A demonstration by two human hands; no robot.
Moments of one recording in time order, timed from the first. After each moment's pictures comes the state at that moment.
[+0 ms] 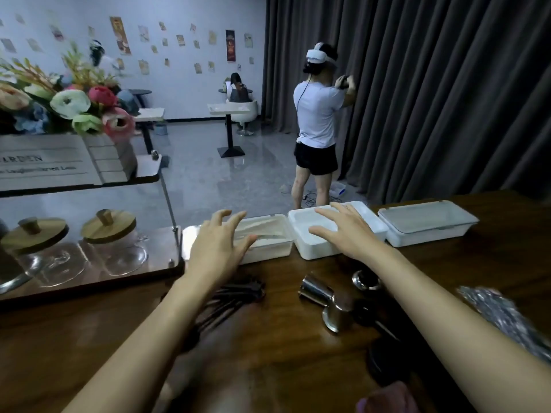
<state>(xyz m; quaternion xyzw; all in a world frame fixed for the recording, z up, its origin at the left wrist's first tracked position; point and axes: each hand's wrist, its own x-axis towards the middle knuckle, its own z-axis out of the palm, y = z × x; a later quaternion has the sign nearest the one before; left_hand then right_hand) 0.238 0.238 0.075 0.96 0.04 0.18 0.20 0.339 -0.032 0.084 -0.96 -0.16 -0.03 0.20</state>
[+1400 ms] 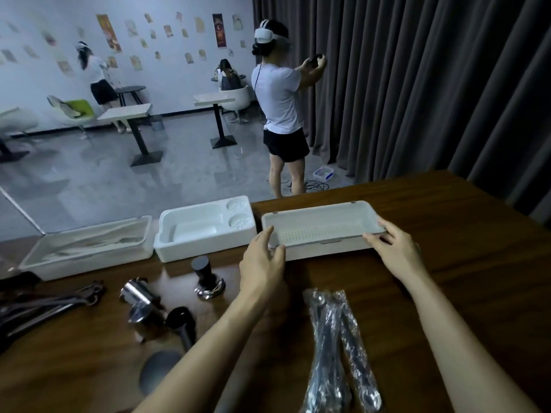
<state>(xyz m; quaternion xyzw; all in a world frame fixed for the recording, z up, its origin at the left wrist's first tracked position) 0.335 -0.204 0.026 0.87 0.13 0.15 0.45 0.407 -0.463 0.032 -0.86 0.06 -0.01 0.50</state>
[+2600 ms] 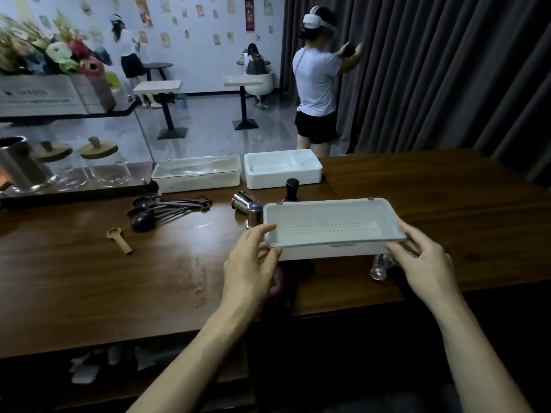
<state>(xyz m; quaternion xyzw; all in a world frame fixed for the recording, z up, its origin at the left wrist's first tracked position) 0.021 -0.073 0.031 0.84 0.08 0.23 0.49 0.089 -0.346 0.069 -0.88 0.03 -0.06 0.48</state>
